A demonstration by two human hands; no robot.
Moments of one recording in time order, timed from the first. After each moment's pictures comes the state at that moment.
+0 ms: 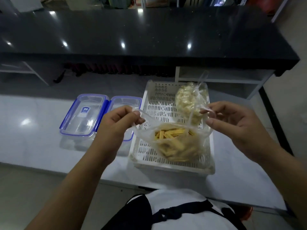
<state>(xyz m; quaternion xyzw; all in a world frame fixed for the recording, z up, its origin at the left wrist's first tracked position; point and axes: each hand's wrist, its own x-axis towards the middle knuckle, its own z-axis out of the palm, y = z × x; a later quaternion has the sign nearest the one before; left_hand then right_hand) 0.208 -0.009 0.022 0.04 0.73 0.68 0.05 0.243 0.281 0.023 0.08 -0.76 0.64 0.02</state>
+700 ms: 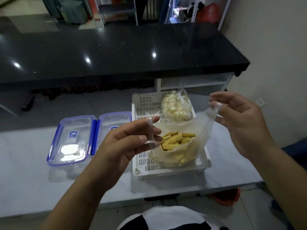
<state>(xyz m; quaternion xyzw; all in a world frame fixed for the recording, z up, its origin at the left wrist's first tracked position) 0.212 -0.037 0.061 0.17 0.56 0.76 0.28 0.268 0.248 0.059 -0.08 -0.70 0.69 0.19</state>
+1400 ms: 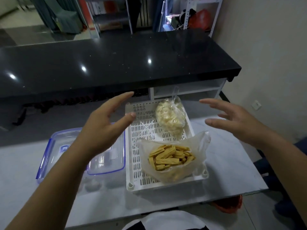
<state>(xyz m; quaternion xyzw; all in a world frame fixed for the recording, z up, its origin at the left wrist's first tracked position) 0.126 -0.025 0.071 0.28 0.86 0.43 0.04 0.244 0.314 0.051 -0.04 -0.89 0.46 0.00</state>
